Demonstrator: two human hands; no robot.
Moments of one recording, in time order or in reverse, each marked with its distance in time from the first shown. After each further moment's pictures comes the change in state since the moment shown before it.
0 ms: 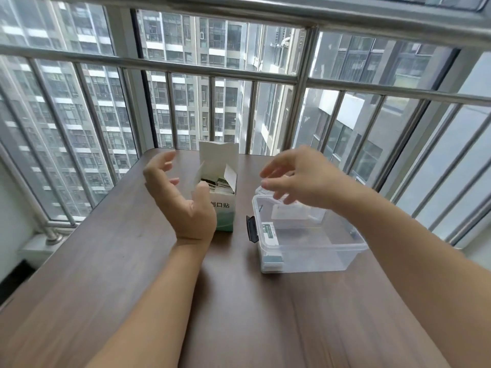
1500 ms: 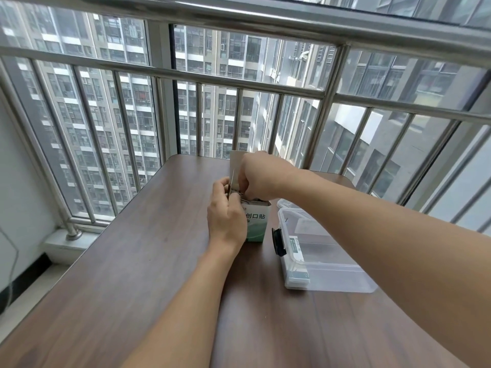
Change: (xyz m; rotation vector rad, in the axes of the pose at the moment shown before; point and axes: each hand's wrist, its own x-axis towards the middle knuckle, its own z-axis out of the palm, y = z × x) left_hand -0.008 -0.015 0.011 0.014 -0.383 -0.549; right_hand 0.087 -0.053 0.064 -0.683 -0.099 -0.169
